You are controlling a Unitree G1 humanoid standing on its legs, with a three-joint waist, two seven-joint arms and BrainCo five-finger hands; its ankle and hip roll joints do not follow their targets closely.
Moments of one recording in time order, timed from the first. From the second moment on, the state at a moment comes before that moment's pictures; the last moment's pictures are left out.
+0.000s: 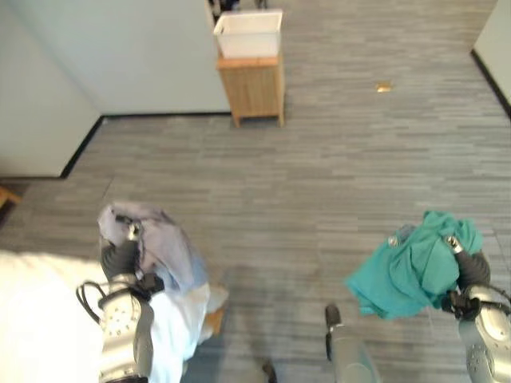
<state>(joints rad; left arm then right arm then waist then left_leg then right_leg) 0.10 0.31 0.30 0.06 -0.38 -0.20 0.15 0.20 -0.38 -0.23 0.04 0.48 -0.12 0.03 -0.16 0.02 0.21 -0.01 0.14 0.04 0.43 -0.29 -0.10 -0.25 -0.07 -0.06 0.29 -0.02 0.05</state>
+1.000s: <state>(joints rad) 0.04 0.33 0.25 0.10 -0.46 -0.19 0.18 0.16 -0.39 -0.07 -0.02 0.47 -0.09 0.08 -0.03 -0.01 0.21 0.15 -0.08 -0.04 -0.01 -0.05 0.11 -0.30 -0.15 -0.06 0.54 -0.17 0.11</state>
